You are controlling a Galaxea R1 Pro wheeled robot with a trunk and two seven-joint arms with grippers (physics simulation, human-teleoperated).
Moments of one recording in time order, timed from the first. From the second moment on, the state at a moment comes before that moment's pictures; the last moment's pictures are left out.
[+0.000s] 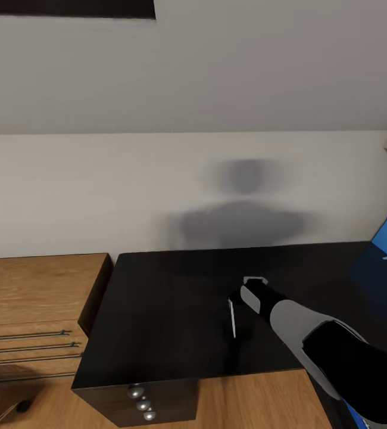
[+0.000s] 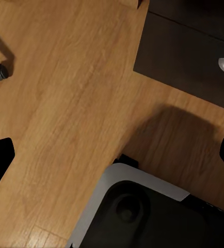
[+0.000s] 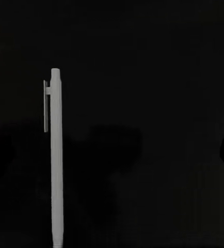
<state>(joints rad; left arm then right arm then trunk) -0.08 0.07 -0.07 -0.17 0.57 -0.48 -0.02 -1.09 0.09 0.60 -0.10 -0.71 0.44 -0.30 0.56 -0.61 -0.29</state>
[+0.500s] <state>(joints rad) -0.08 0.07 -0.07 -0.17 0.57 -0.48 -0.02 -1.09 0.16 0.60 -0.08 -0.71 0.46 -0.23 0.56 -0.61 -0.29</state>
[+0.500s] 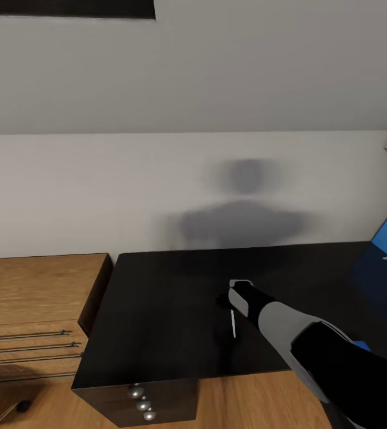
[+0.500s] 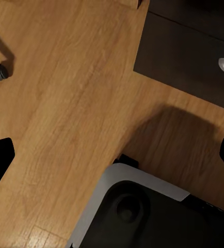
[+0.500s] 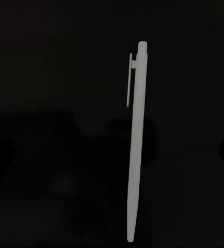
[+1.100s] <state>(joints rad) -0.08 0.07 -0.07 -0.17 0.57 -0.48 -0.02 -1.09 0.17 0.60 -0.08 -0.70 0.46 -0.23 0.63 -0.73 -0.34</state>
